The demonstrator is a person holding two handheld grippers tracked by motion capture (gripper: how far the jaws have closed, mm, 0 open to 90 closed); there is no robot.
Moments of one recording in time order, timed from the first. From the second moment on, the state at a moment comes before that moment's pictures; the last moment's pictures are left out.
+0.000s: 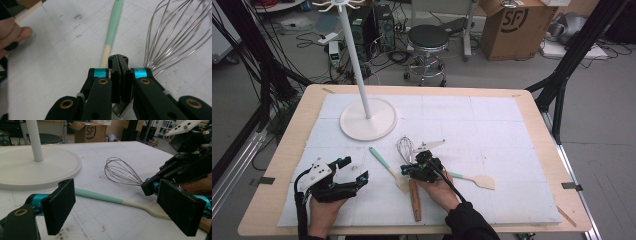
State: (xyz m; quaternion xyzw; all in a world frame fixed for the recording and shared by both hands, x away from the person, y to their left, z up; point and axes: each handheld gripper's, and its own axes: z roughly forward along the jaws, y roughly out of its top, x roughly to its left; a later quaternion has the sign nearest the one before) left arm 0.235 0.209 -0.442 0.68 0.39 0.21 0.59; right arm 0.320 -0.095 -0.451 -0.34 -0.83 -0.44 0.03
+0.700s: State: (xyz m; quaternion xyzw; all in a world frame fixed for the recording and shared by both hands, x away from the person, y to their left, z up) left arm 0.235 0.209 -0.442 0.68 0.39 0.21 0.59; right arm 0.333 -0.121 -0.447 -0.39 -0.82 -0.43 0.03
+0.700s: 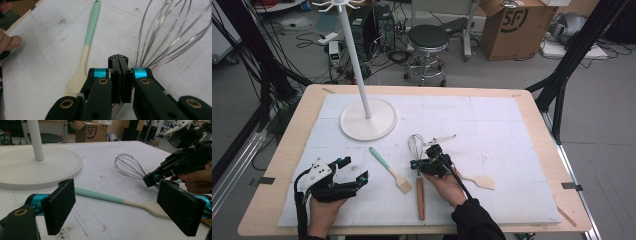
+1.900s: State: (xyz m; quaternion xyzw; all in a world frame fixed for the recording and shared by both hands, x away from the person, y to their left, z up) left arm 0.235 0.202 -0.442 0.69 0.38 0.21 0.58; right arm 0.316 -0.172 -0.431 -0.43 -0.77 -0.47 -0.02
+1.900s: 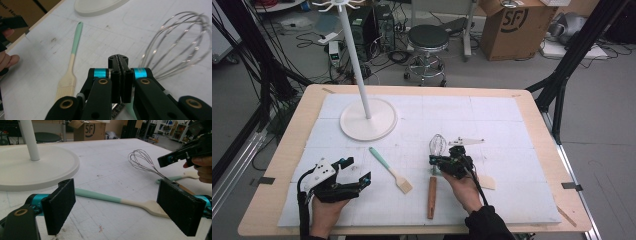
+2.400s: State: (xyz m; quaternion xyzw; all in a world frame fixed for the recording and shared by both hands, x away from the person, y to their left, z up) left arm 0.236 0.204 -0.442 0.68 0.38 0.21 0.59; right arm 0.320 -0.165 -0.439 -0.45 -0.79 -0.42 -0.04
